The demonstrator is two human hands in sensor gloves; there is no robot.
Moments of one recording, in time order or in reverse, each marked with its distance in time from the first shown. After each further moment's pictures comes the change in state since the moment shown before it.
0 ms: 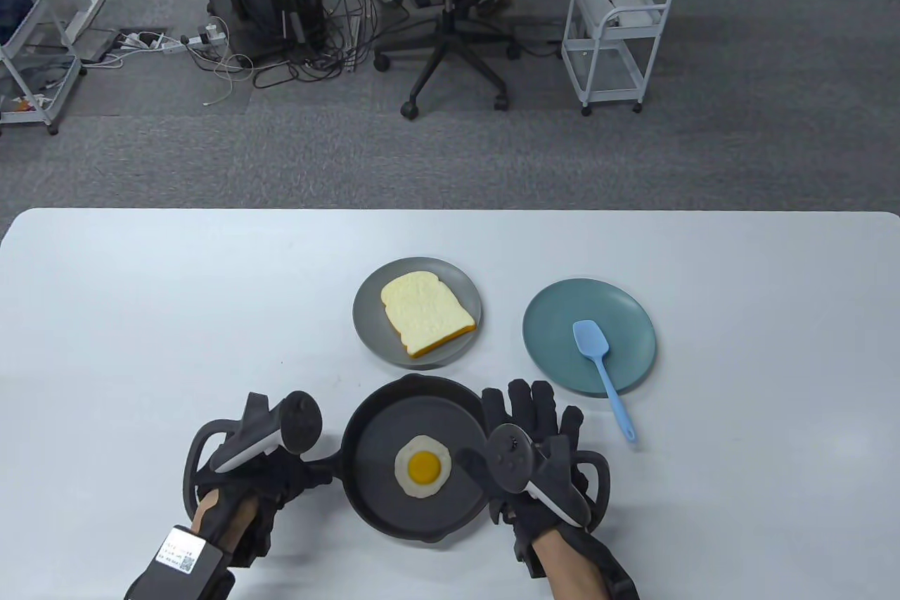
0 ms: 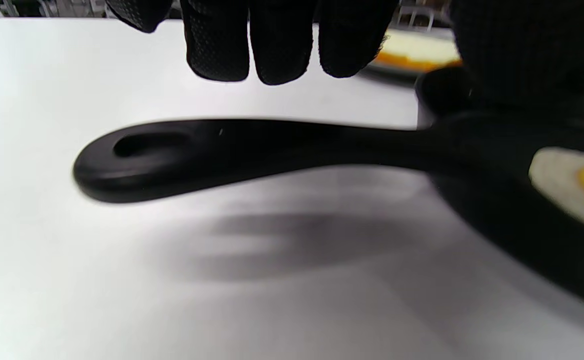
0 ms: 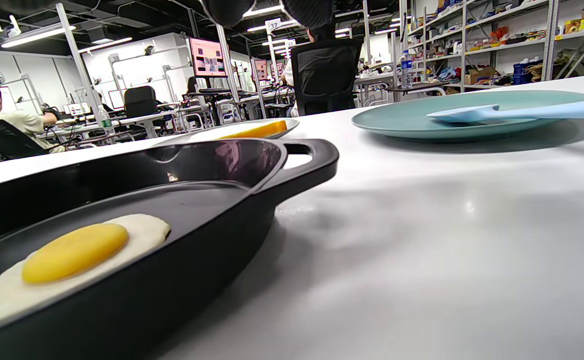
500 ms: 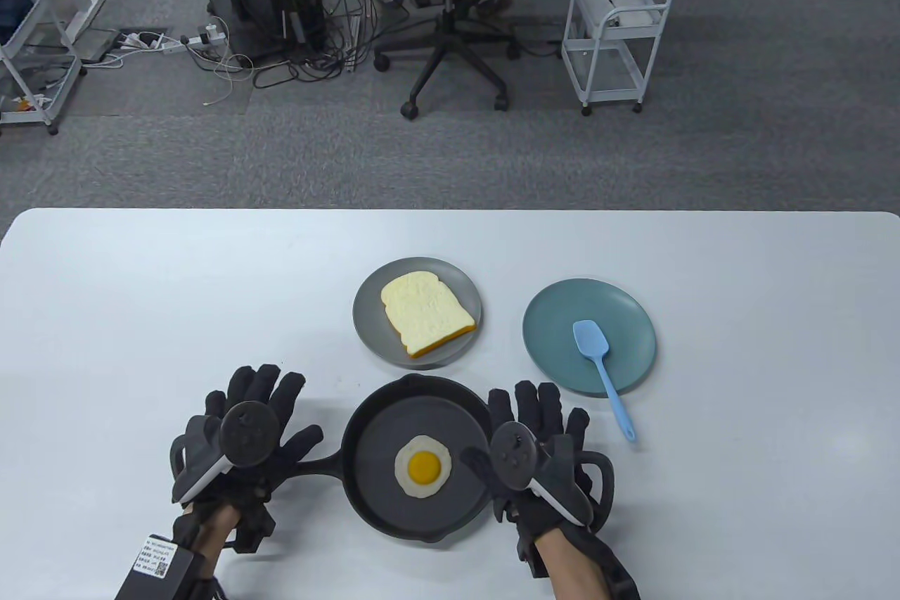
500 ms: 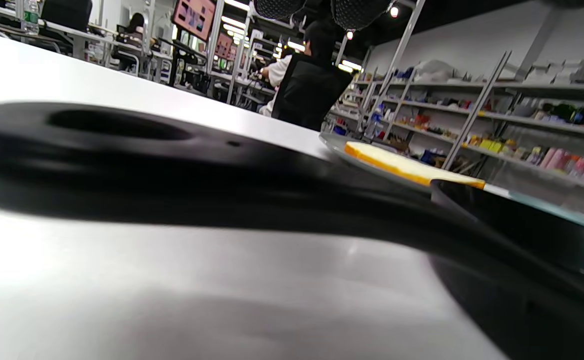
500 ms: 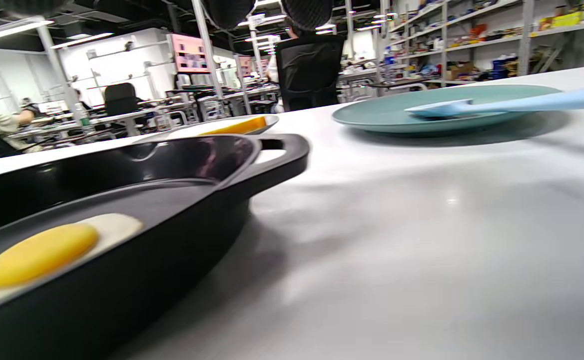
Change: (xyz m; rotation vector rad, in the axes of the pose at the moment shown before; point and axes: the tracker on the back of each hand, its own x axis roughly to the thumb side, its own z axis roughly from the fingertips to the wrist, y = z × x) left_hand -0.036 -0.015 0.003 0.322 -0.041 0.201; right_hand -0.014 -0.004 -0.002 0.005 0.085 -0.008
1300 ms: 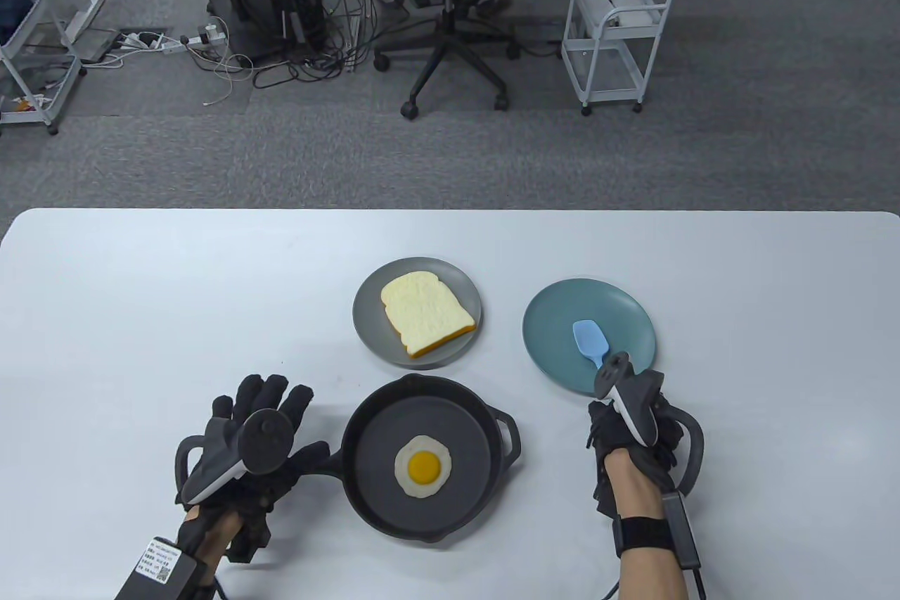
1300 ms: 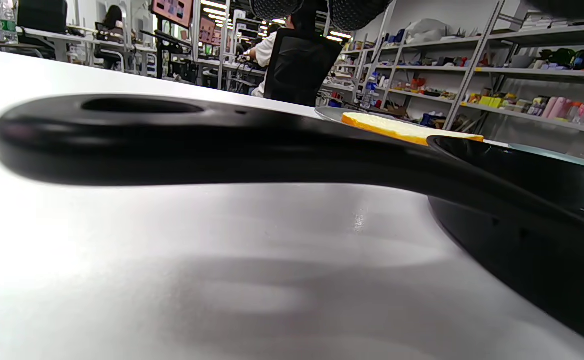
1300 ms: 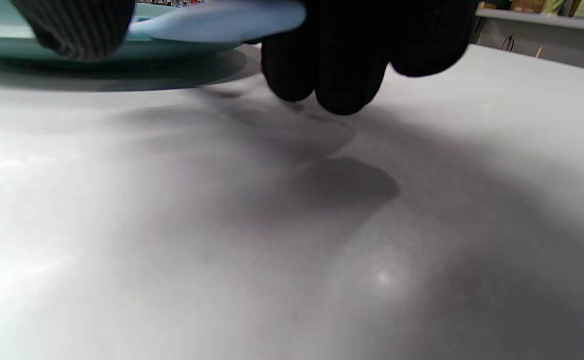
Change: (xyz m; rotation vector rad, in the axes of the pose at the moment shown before) left_hand 0.011 -0.005 0.002 -0.054 -0.025 -0.093; right_hand -0.119 0.011 -0.082 0.170 0.620 0.222
